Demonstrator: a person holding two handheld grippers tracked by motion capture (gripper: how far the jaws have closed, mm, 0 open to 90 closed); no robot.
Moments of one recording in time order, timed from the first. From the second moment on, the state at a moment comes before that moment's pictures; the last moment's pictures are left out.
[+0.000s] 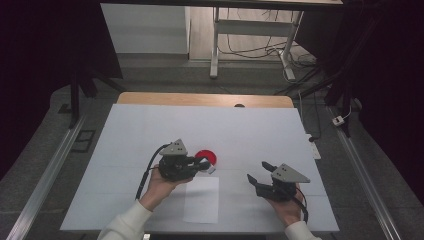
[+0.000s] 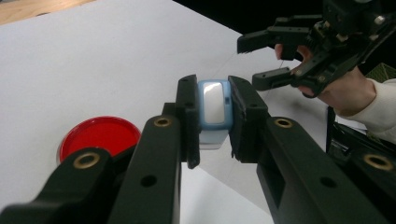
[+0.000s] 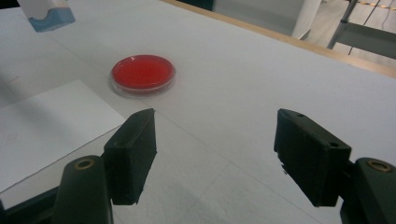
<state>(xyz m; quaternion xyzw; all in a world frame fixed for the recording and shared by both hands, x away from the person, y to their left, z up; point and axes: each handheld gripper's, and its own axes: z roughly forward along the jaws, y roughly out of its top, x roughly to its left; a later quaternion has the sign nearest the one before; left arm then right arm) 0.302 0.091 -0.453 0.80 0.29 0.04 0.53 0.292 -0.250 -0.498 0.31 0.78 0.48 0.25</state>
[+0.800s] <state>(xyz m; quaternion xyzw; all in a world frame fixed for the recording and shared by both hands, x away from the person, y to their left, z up) 0.304 0.091 -0.456 0.79 0.29 0.04 0.53 0.296 -0.189 -0.509 0.25 0.81 0.46 0.24</state>
